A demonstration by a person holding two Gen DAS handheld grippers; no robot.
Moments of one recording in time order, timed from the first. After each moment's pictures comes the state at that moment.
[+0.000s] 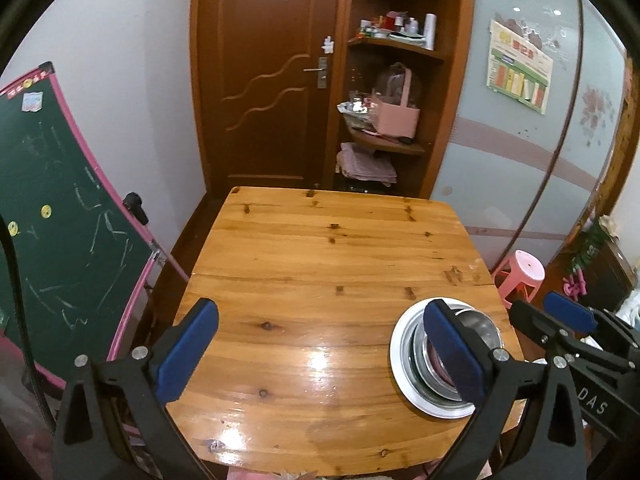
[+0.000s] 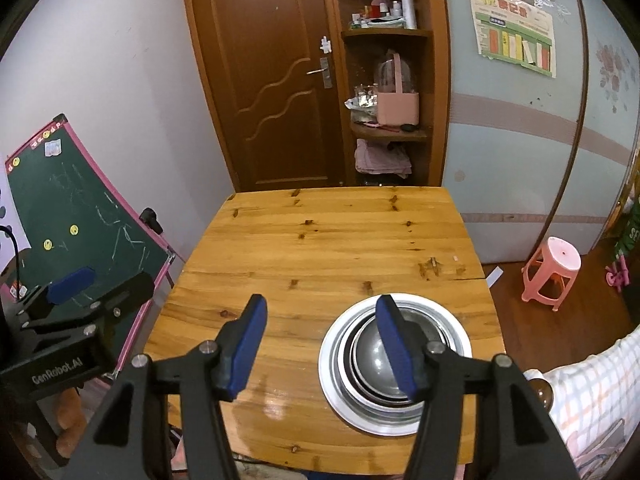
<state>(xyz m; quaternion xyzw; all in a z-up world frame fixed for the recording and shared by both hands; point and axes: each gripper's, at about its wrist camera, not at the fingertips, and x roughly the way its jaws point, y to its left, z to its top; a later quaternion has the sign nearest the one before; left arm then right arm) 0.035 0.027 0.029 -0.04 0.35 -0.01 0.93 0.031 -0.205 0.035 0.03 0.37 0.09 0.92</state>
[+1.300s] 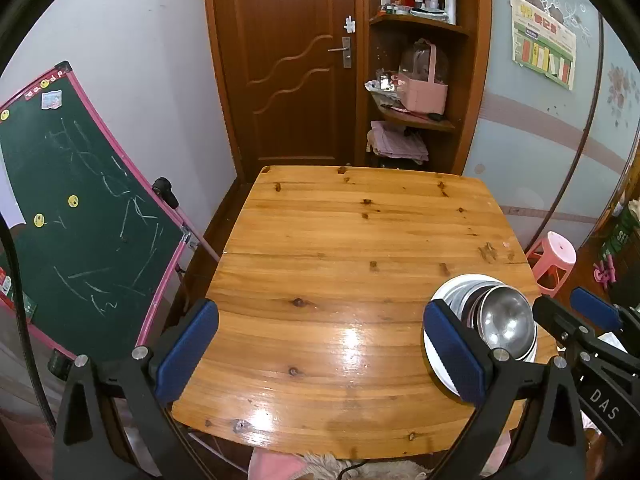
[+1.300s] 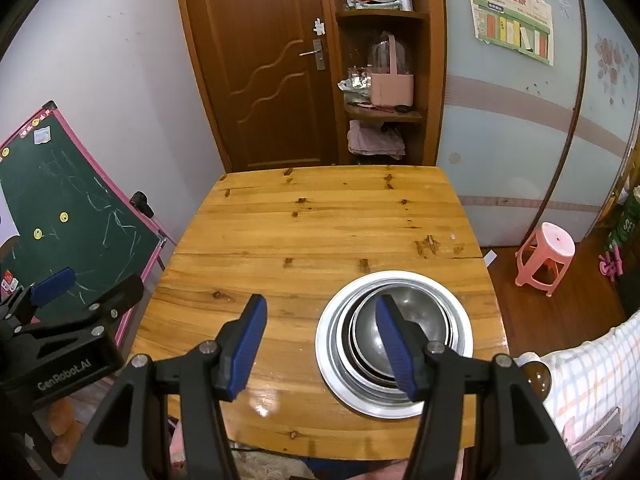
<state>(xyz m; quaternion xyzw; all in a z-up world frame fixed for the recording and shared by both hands) 0.029 0.020 0.015 -0.01 0.39 0.05 0.92 0.028 -0.198 0.022 0.02 0.40 0.07 0.92</state>
